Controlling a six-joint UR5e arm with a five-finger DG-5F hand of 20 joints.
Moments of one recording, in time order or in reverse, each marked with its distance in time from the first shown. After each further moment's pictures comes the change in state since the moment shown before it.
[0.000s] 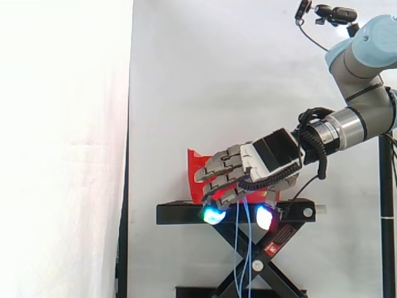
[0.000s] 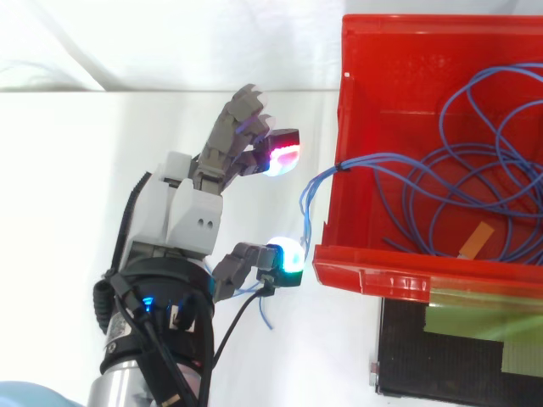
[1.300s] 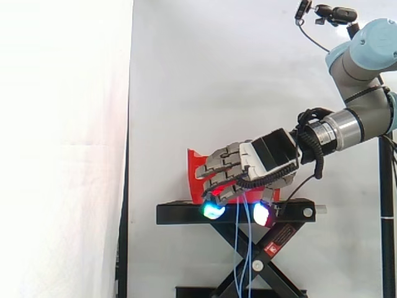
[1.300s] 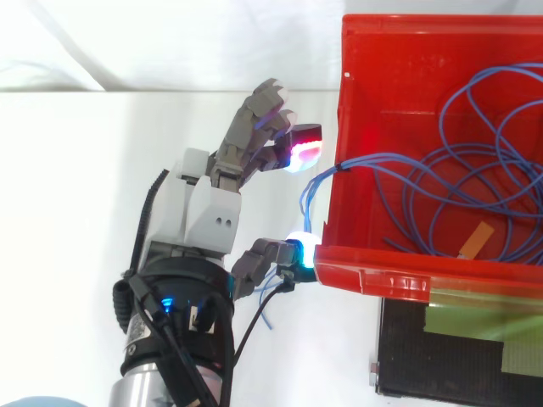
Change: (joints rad) arm -0.020 0.000 -0.001 0.025 0.001 -0.041
